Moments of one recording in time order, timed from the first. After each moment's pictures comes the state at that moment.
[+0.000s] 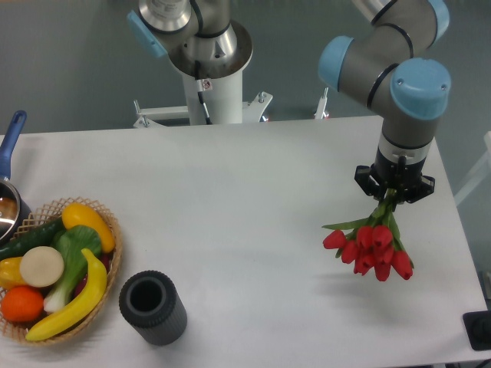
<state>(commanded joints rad) 2.74 -1.96 -1.51 -1.09 1.58 1.04</state>
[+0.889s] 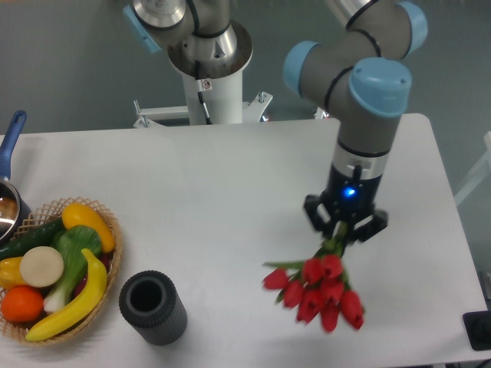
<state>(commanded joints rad) 2.56 -1.97 -1.46 -0.79 0.98 0.67</state>
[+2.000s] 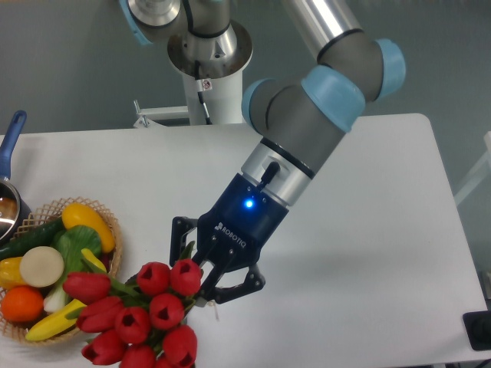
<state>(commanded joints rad) 2.43 -2.09 -1.27 -0.67 0.50 0.62</state>
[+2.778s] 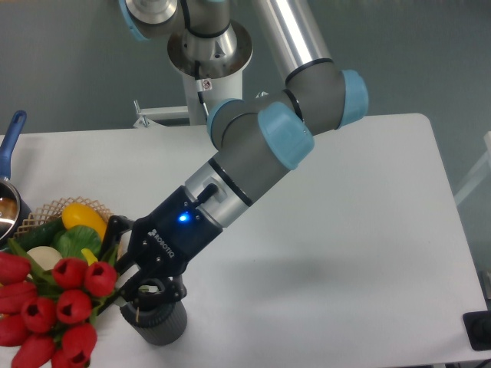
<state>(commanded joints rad) 2.35 -2.08 -1.33 -0.66 0.46 0.63</state>
